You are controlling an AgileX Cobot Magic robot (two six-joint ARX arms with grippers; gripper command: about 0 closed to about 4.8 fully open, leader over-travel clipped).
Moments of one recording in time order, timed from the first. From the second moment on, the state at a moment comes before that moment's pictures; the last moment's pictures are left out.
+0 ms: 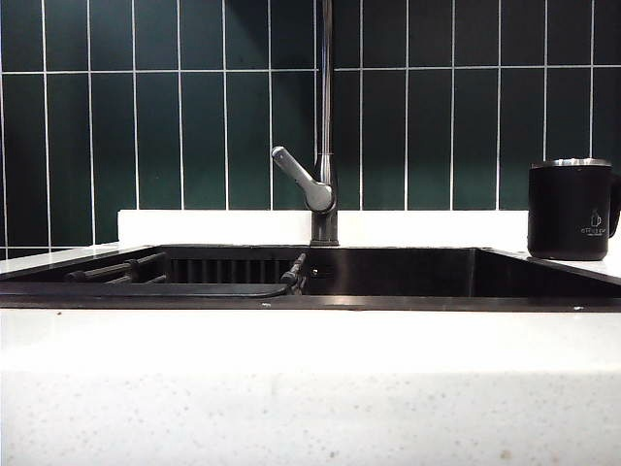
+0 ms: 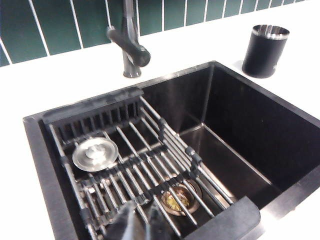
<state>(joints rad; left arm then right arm) -0.28 0.34 0.61 -0.49 0.29 0.10 -0.04 0.15 0.72 -0.71 -0.01 0.08</state>
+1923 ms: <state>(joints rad) -0.28 0.15 0.34 -0.32 0.07 0.00 -0.04 0.11 0.35 -0.33 -0.08 0.05</state>
